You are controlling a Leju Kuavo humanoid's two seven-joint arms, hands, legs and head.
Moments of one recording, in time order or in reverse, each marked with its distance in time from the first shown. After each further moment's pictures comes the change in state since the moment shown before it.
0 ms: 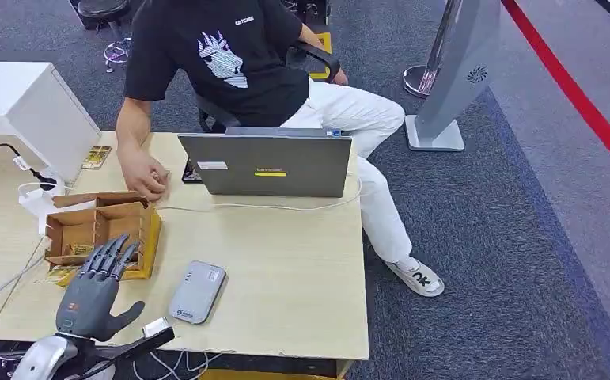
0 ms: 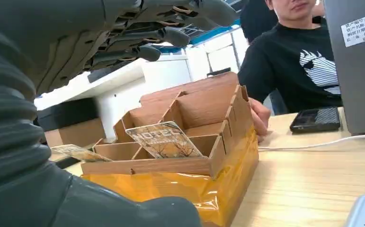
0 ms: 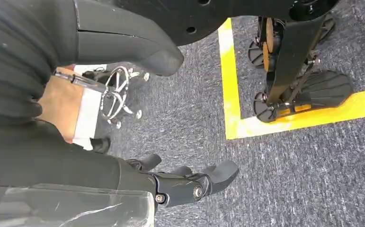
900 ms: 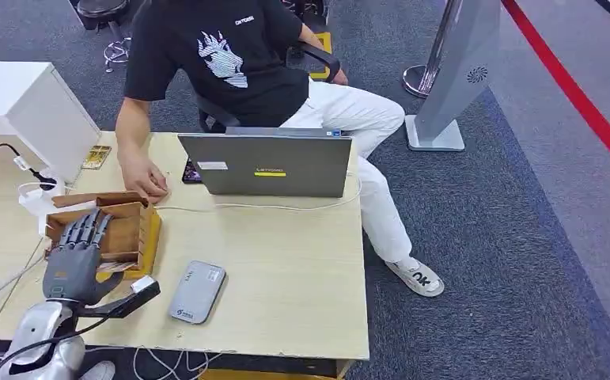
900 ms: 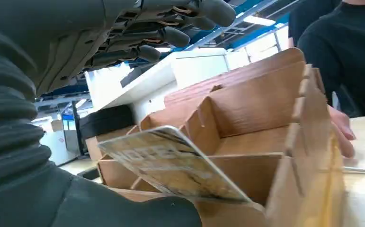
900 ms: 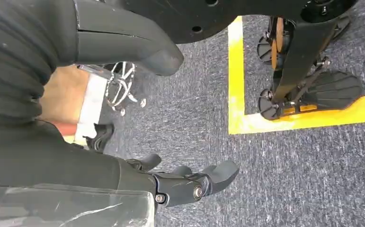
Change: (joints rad) left arm -0.241 -0.060 0.140 0.305 -0.135 0.078 0.008; right arm -0.010 0.002 -0.007 0.000 0.091 0.019 0.001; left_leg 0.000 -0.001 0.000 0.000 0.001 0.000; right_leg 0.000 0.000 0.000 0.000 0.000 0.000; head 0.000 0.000
